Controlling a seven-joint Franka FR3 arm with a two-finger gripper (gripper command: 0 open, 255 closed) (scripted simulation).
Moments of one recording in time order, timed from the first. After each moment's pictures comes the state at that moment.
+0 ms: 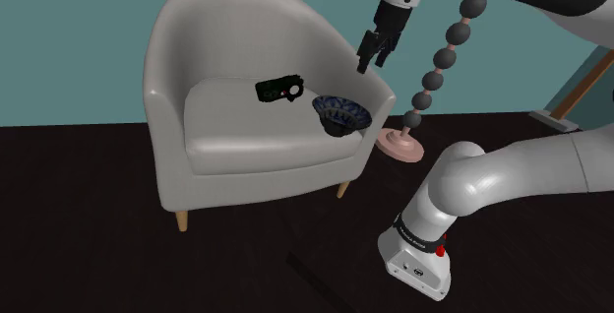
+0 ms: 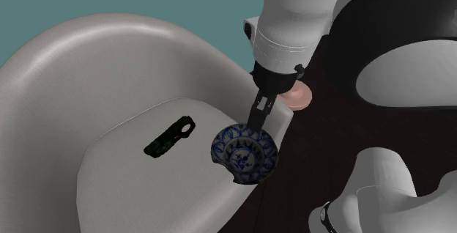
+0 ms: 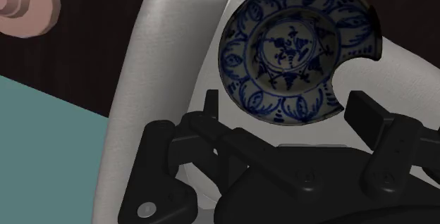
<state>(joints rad) -0.01 -0.79 0.00 -2.29 -0.11 1.57 0.07</state>
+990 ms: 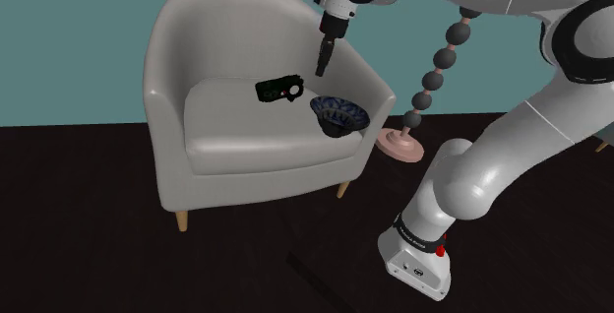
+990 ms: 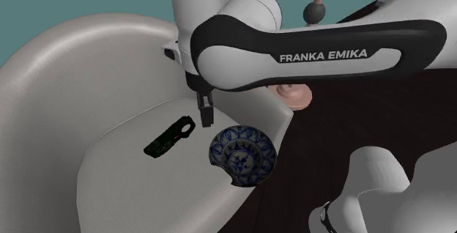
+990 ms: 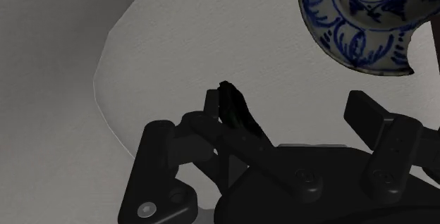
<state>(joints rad) 0.18 -0.35 -0.21 -2.11 -0.09 1.85 -0.58</state>
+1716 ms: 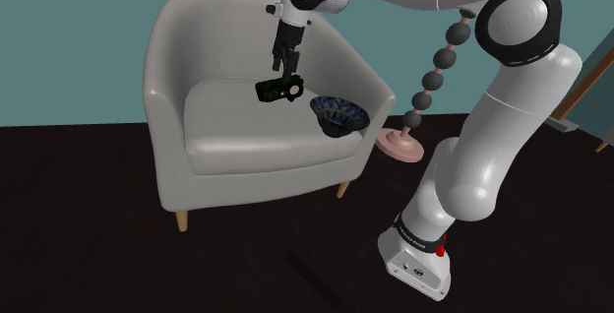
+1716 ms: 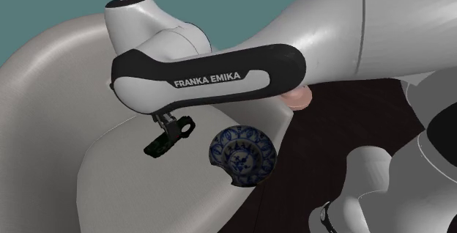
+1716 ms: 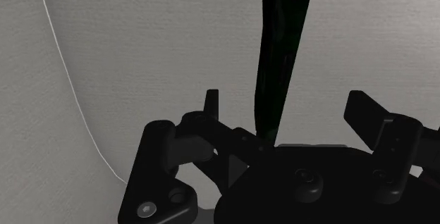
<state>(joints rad) 0.27 0.00 -0.24 -1.87 0.05 1.91 -1.07</state>
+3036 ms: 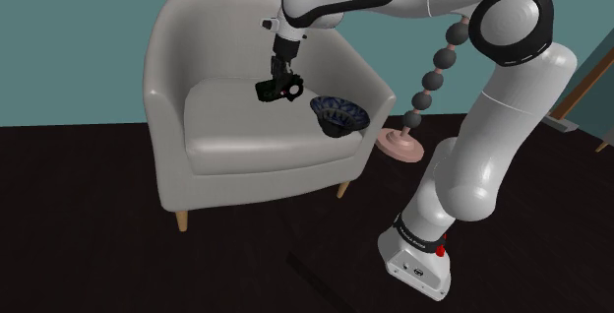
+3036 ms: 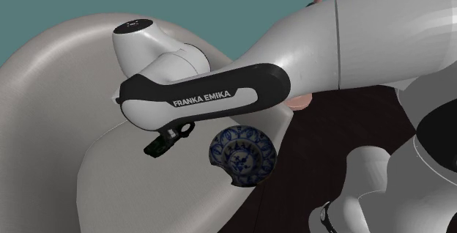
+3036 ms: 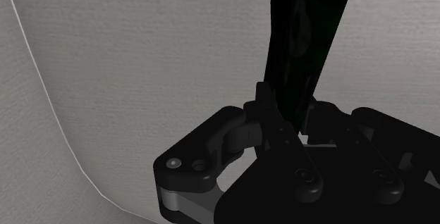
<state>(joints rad) 0.27 0.03 -0.24 -1.94 0.06 2.01 -1.09</state>
